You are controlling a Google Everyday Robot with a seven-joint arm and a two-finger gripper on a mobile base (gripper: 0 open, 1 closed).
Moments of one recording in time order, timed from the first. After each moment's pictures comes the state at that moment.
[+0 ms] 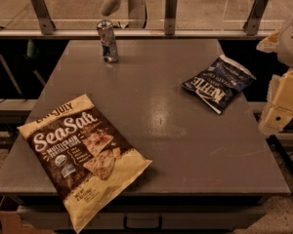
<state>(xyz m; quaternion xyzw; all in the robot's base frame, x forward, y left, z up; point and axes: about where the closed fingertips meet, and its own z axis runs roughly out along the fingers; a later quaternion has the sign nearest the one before) 0.438 -0.217 0.976 -0.60 0.78 -0.03 0.16</state>
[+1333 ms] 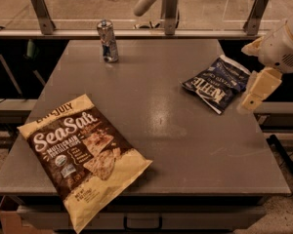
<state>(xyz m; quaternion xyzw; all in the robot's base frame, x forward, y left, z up) 0.534 -0.236 0.918 -0.59 0.77 0.03 0.24</state>
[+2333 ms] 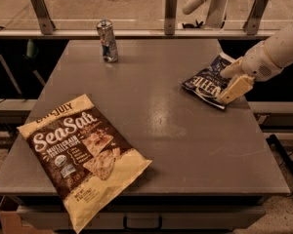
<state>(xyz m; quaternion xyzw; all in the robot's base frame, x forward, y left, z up) 0.621 -0.246 0.832 -0.56 0.77 0.12 0.27</state>
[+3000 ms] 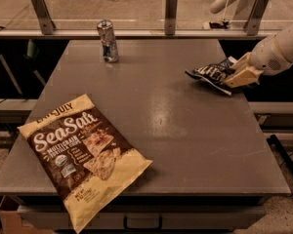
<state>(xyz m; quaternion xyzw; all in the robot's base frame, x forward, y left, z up) 0.631 -0.259 0.855 -0.55 0.77 0.11 0.30</state>
